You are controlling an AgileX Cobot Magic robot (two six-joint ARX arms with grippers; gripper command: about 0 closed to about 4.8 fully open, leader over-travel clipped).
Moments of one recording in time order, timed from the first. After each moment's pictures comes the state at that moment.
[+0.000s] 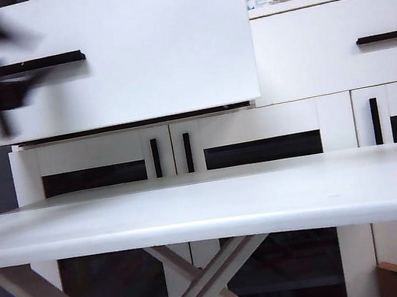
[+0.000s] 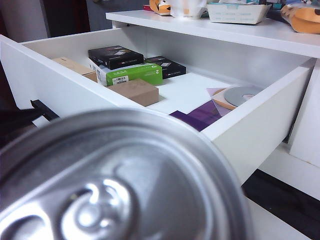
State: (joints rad) left arm -0.20 1.55 0.54 1.39 0.32 -1.44; right arm 0.46 0.98 0.98 -0.03 -0.21 -0.01
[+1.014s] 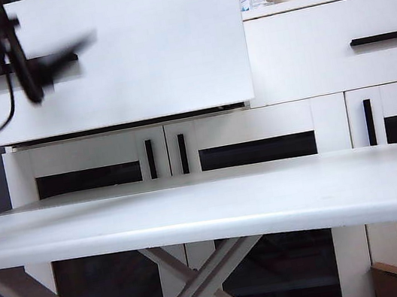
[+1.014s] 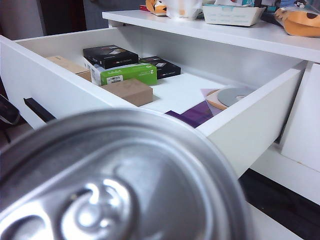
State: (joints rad) left arm -0.22 1.47 0.54 1.42 0.82 -1.45; right arm 0.46 0.98 0.98 -0.03 -0.21 -0.03
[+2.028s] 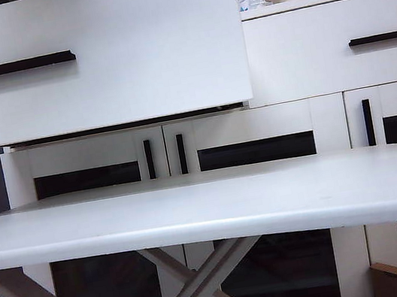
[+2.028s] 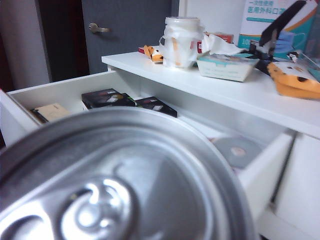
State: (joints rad) left arm -0.23 1.34 1.81 -0.39 0.77 -0.31; right arm 0.46 1.23 1.42 -0.16 -0.23 -0.02
